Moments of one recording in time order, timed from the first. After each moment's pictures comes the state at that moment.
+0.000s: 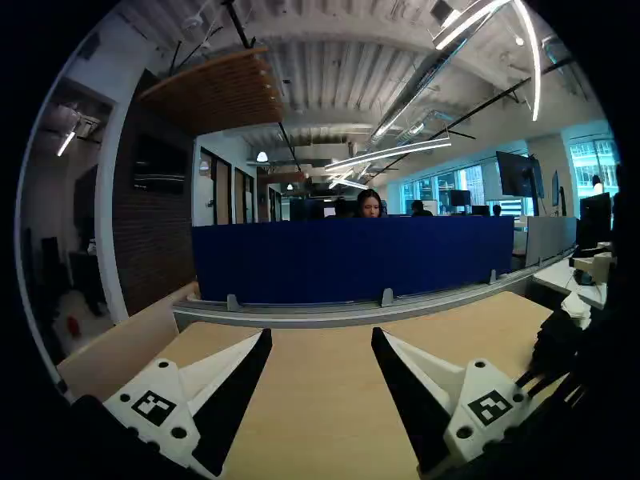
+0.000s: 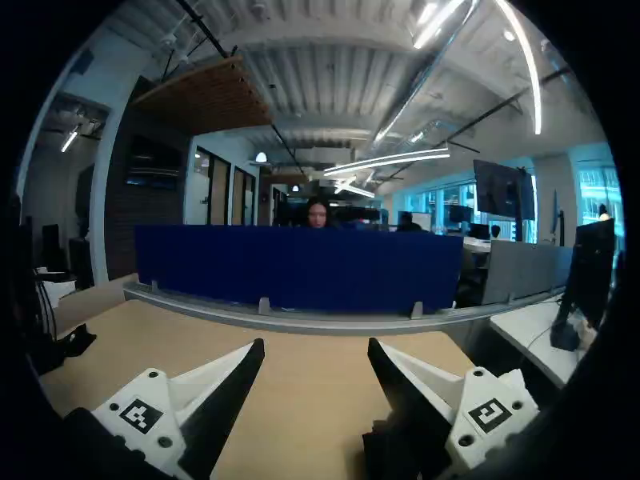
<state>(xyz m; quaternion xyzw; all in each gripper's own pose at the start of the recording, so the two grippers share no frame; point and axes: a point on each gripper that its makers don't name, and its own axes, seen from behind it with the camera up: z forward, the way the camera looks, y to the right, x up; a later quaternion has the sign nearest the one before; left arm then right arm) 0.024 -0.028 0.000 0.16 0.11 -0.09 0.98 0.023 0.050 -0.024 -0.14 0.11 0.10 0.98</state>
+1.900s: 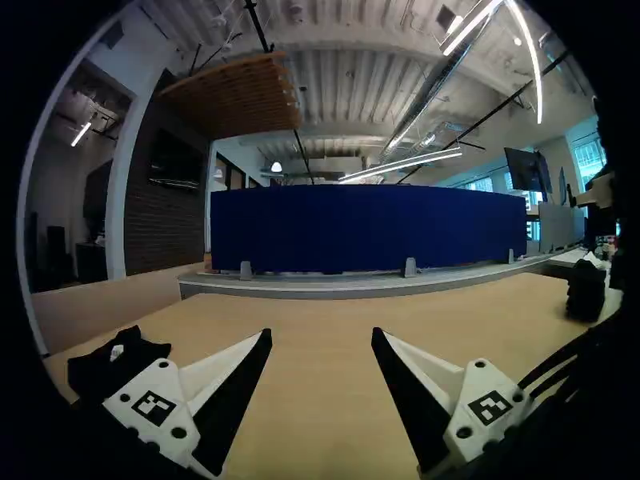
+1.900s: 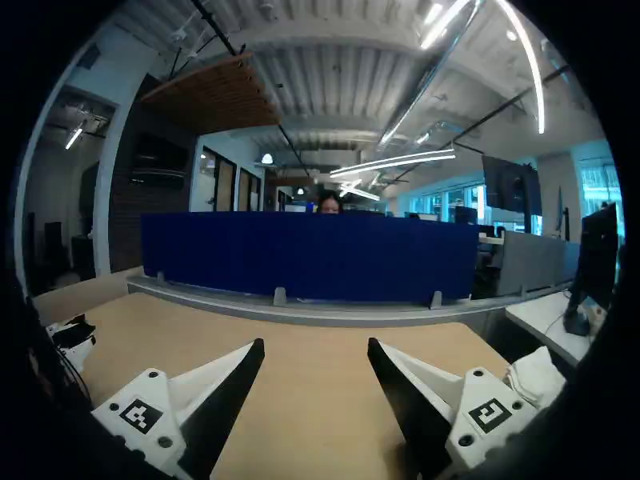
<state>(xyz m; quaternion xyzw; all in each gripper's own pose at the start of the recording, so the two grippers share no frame) -0.151 -0.048 0.050 0.18 0.15 -0.10 0.97 -0.019 0.002 0.029 -0.13 0.12 0.09 0.98</state>
